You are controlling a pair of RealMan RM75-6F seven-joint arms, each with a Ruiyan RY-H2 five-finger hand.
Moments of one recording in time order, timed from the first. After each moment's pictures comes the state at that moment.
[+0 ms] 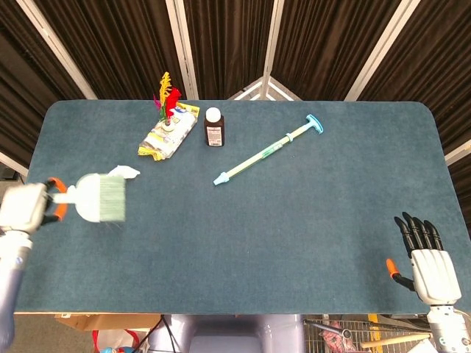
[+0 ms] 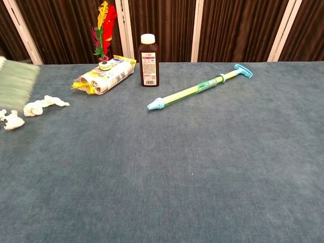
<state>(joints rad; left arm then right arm) -0.44 -1.06 -0.09 -1.82 1.01 1.25 0.26 0.06 -1.12 0.03 -1.68 -1.55 1.50 -0.05</state>
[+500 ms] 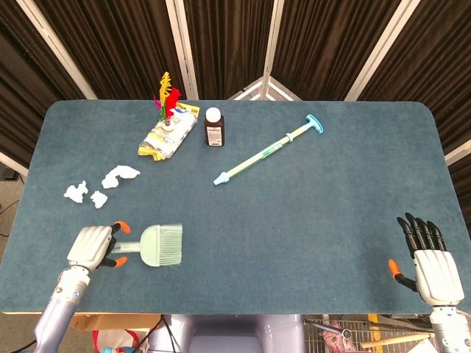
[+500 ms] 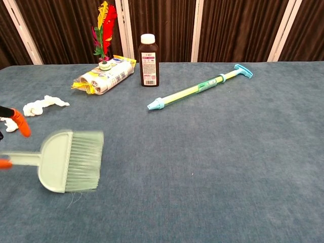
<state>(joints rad) -0.41 -1.29 0.02 -1.87 1.07 1.23 0.42 0.05 -1.11 0.03 -1.68 -1.54 1.49 -0.04</state>
